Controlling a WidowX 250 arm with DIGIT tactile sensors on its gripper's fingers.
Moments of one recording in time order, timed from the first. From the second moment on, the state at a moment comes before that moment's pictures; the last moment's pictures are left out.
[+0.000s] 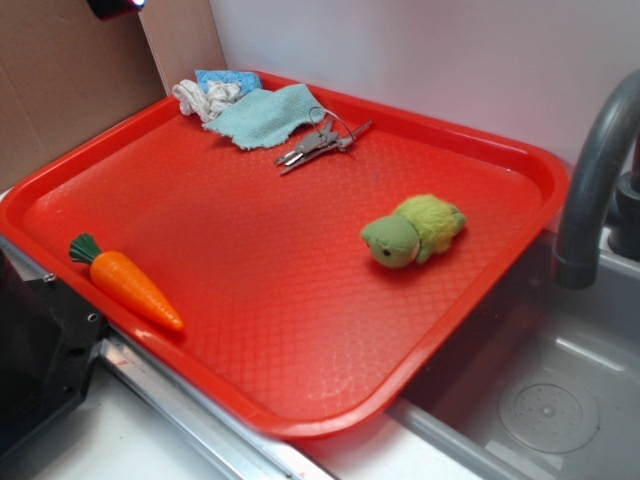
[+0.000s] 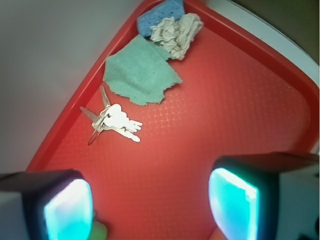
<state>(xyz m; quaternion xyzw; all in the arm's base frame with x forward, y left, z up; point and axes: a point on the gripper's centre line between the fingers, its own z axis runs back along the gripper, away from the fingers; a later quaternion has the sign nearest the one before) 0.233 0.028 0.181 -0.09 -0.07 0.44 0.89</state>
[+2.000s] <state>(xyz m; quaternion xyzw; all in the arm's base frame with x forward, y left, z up) 0.322 -0.024 0.059 -0.13 -0.02 0.40 0.91</state>
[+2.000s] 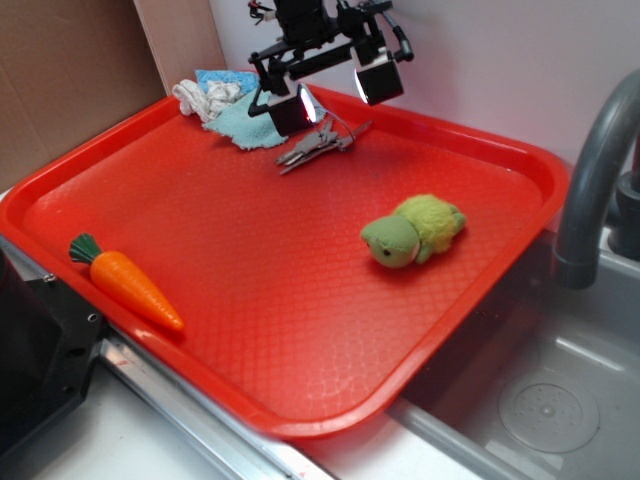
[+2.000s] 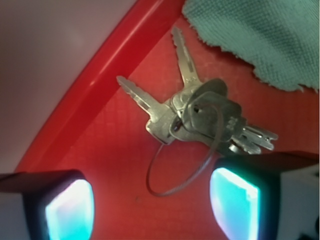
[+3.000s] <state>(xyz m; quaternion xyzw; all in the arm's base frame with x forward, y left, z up) 0.316 -0.012 0.026 -0.07 0.02 0.40 0.91</state>
